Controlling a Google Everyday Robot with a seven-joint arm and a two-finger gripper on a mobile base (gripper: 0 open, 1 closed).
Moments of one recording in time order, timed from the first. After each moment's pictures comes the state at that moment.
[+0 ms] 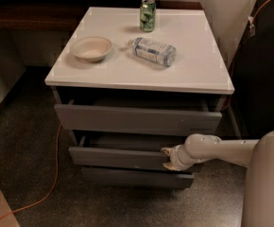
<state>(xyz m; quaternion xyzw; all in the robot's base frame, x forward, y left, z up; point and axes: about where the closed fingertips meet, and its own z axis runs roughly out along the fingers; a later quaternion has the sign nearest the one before) 0.580 -0.163 0.409 -0.73 0.64 0.02 0.23</state>
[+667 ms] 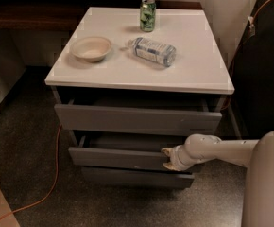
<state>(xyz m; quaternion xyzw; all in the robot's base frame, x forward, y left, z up) 0.580 -0.163 0.410 -0.73 0.64 0.02 0.23</state>
